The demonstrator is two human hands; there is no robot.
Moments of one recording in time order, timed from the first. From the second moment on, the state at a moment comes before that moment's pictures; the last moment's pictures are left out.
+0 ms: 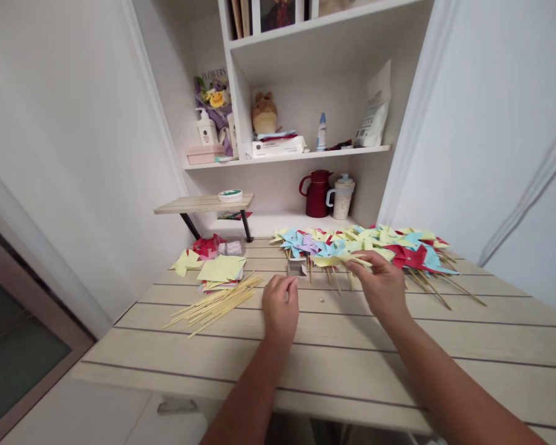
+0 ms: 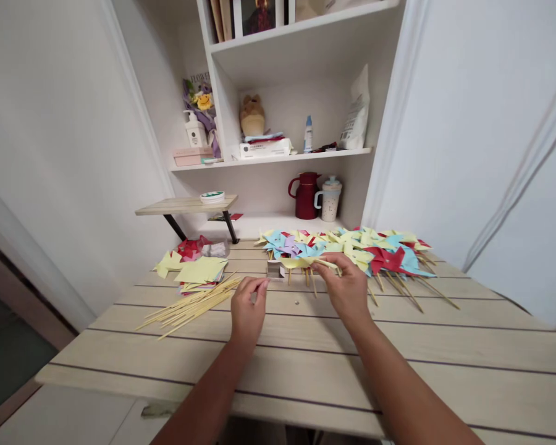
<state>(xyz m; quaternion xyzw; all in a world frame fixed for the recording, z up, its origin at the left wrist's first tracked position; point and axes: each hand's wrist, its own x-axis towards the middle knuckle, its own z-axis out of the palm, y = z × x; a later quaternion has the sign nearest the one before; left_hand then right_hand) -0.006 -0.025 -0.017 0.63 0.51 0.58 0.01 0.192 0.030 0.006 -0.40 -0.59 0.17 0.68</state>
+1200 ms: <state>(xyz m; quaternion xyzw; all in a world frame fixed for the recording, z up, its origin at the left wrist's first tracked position) -0.142 -0.088 -0.005 0.69 0.69 0.15 -0.14 0.183 0.028 0.003 -0.39 -0.53 0.33 0.67</state>
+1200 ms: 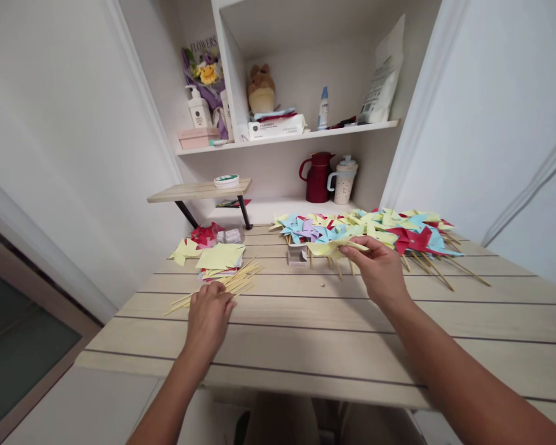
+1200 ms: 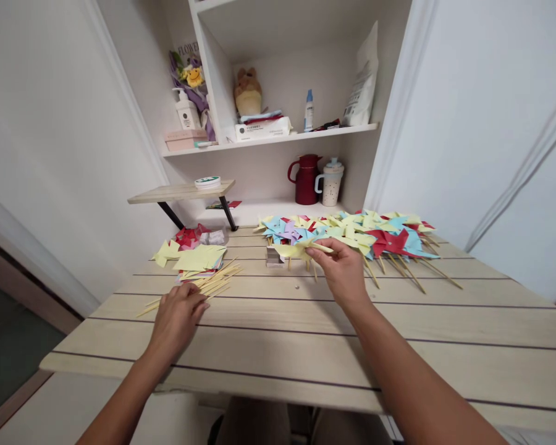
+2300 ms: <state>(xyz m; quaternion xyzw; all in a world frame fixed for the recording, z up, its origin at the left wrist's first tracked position) -0.023 -0.028 0.005 0.72 0.64 0.25 -0.09 0.140 0.018 0.003 -0.25 -0.23 0.71 0.62</state>
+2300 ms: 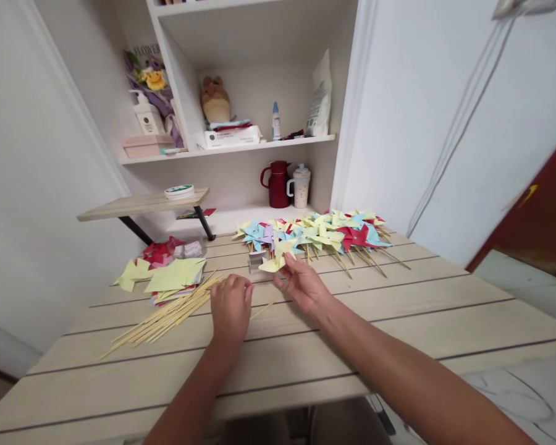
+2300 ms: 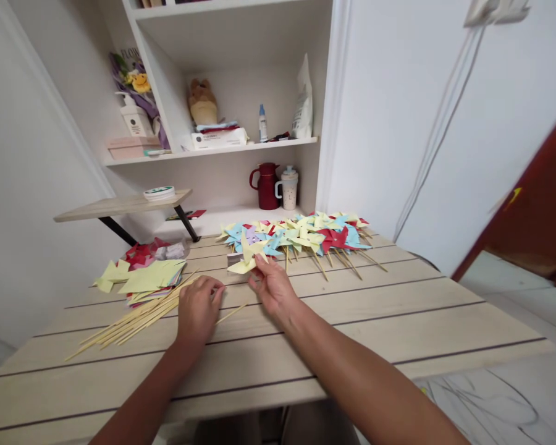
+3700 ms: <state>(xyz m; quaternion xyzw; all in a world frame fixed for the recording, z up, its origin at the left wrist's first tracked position) -0.016 -0.052 -0.017 0.75 0.60 0.27 0.07 0.128 0.003 0.002 -0.22 -0.21 0.78 0.55</state>
